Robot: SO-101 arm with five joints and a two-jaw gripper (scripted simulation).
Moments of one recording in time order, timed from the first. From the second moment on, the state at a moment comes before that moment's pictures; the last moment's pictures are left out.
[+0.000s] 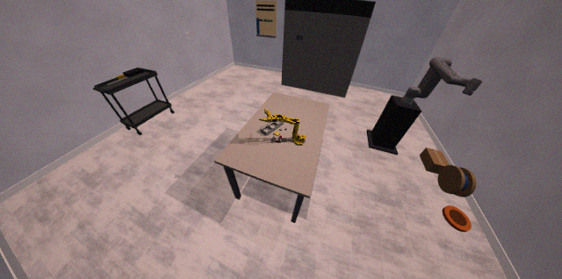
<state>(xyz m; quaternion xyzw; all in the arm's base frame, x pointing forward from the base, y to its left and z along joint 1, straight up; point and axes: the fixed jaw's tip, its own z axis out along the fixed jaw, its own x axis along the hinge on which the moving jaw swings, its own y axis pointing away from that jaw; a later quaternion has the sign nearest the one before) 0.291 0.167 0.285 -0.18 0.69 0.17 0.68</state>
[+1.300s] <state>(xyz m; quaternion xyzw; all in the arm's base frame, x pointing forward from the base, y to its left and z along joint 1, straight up) 0.235 0.135 0.138 -0.48 0.79 -0.02 0.39</state>
